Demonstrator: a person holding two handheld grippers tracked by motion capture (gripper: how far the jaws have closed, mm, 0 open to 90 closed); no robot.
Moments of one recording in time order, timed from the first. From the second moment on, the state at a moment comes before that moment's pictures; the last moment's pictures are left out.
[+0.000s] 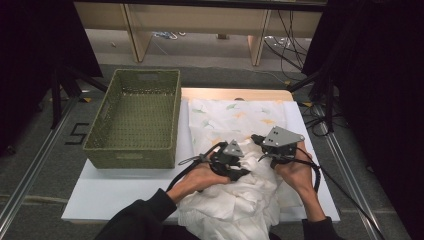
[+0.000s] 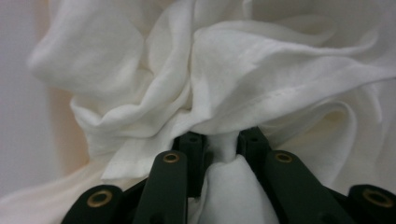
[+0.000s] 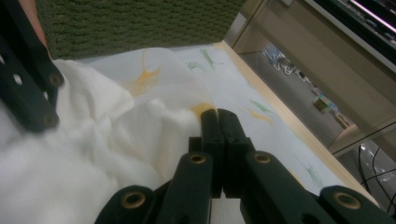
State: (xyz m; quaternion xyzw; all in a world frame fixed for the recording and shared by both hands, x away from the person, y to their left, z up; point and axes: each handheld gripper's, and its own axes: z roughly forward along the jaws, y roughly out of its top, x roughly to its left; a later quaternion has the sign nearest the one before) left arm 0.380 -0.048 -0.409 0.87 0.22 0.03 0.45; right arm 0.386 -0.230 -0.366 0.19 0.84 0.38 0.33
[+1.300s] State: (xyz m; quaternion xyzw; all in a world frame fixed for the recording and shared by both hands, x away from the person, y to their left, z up) left arm 0.401 -0.053 -0.416 0.85 0.25 0.07 0.45; right arm 0.379 -0.234 -0.358 0.19 0.84 0.39 0.33
